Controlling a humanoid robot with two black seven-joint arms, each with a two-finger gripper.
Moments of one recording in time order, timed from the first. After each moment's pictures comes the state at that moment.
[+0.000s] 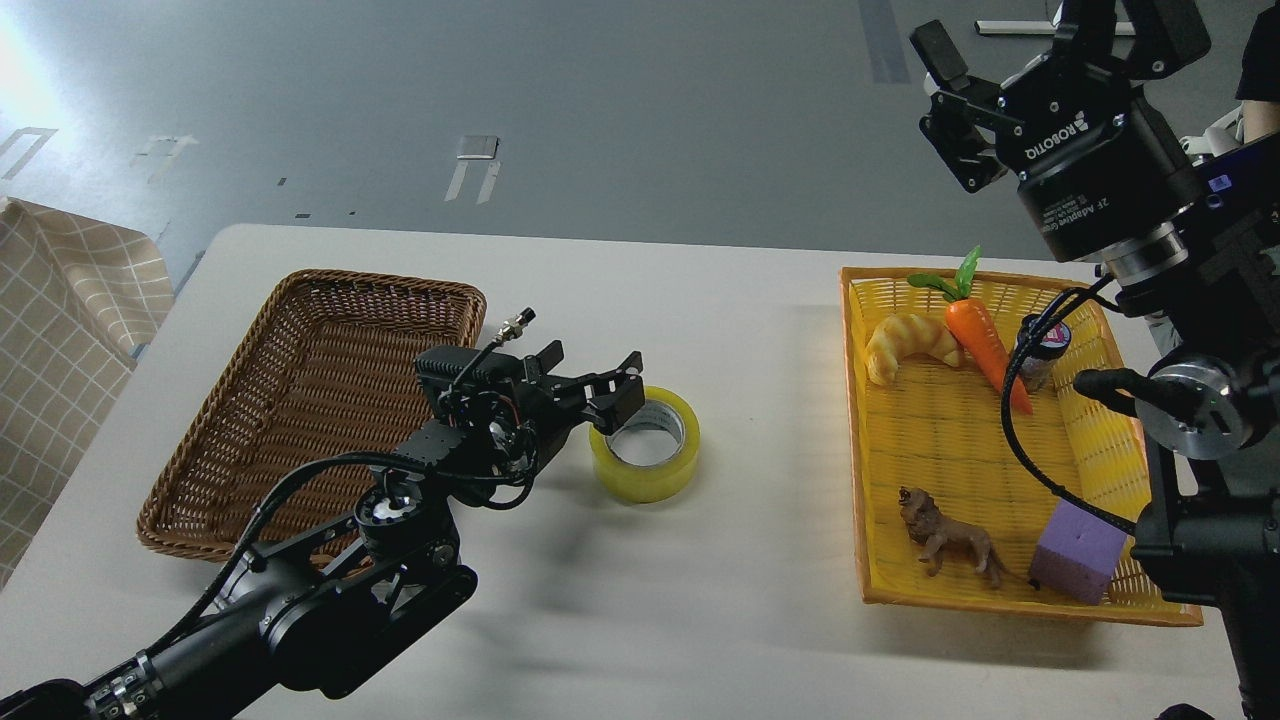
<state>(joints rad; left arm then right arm) -0.35 0.17 -0.78 -1.34 2.18 -0.05 0.25 0.43 -0.12 1.48 1.59 -0.95 0.41 0.06</state>
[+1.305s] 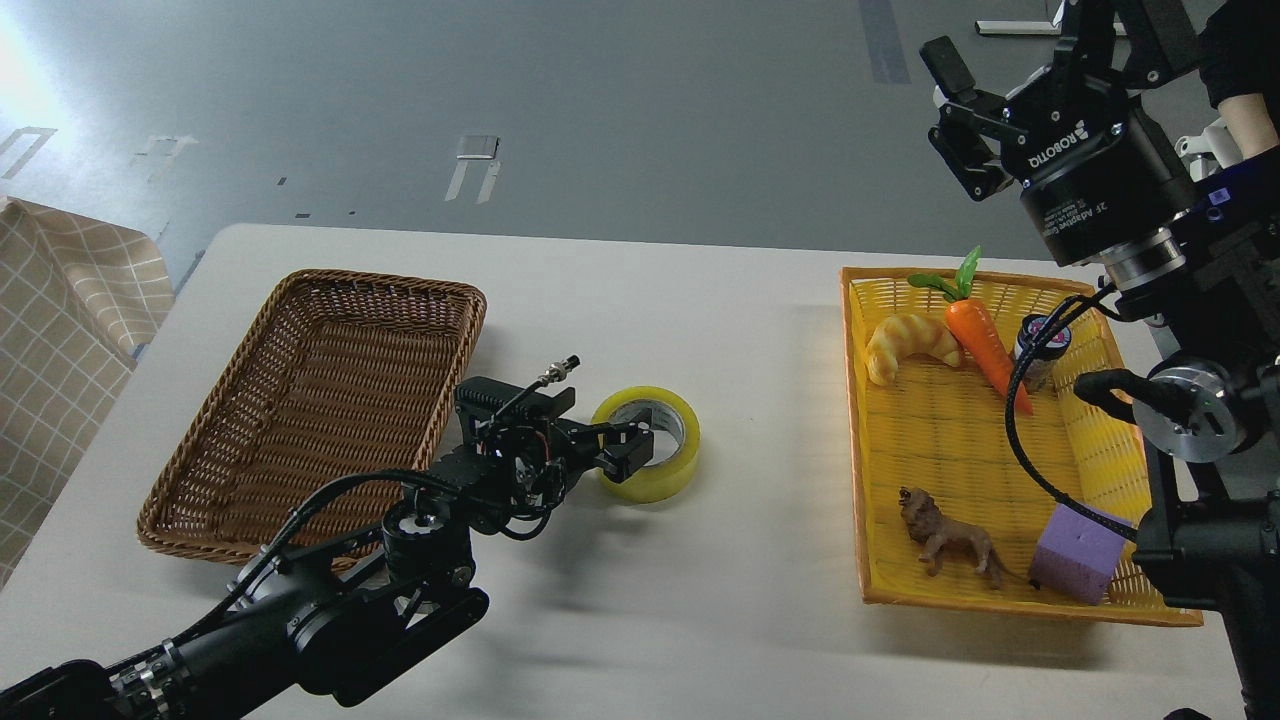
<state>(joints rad) -0.38 0.16 -0.68 -1.25 2.18 -0.08 0.24 0.41 -0.12 1.48 1.56 -0.95 0.36 0.06</state>
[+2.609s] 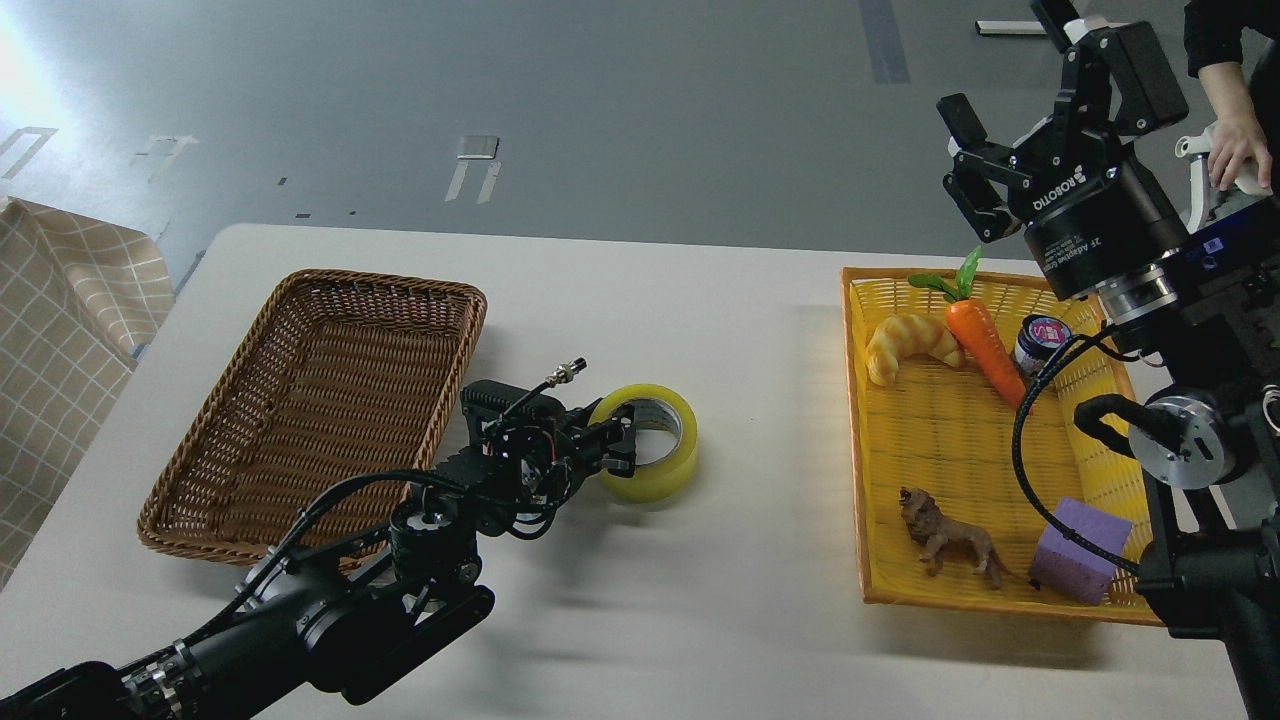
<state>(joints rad) -0.38 0.14 -0.70 -1.23 2.18 -0.13 0.24 0.35 -0.13 1.48 1.52 -0.95 0.33 0.06</state>
